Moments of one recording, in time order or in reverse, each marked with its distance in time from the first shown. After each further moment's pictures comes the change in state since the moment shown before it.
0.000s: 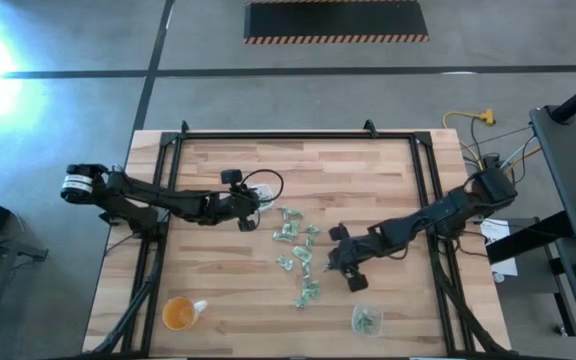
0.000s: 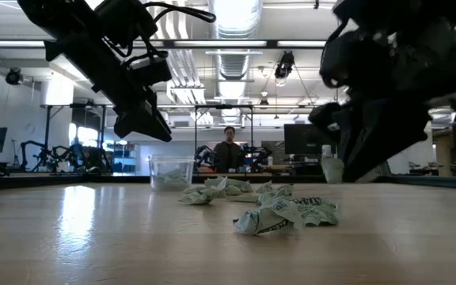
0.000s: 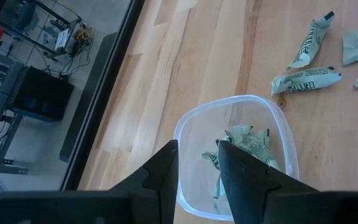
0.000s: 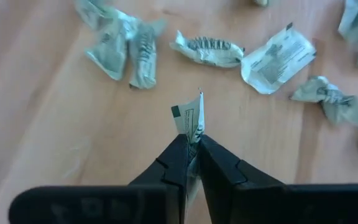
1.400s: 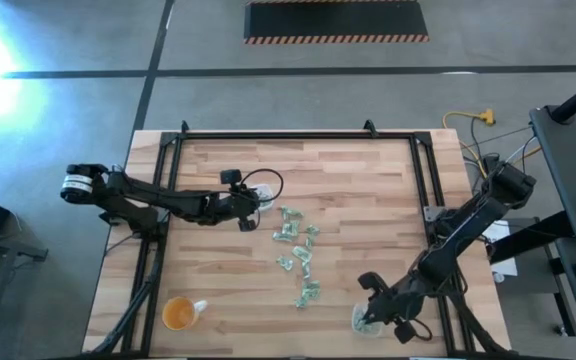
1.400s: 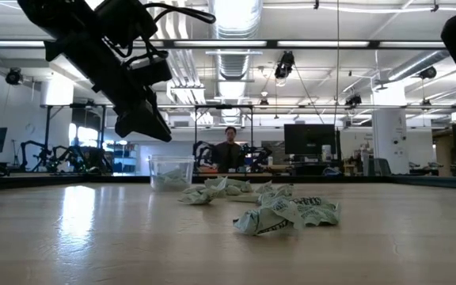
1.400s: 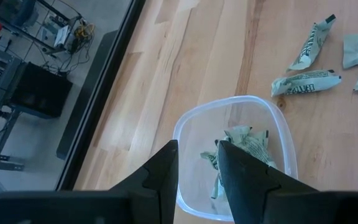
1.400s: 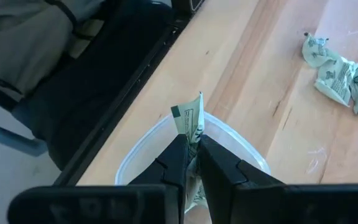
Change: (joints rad) left arm 0.000 0.000 -0.001 0.000 0.000 -0.026; right arm 0.509 -0.146 0.001 -0.002 0.106 0.295
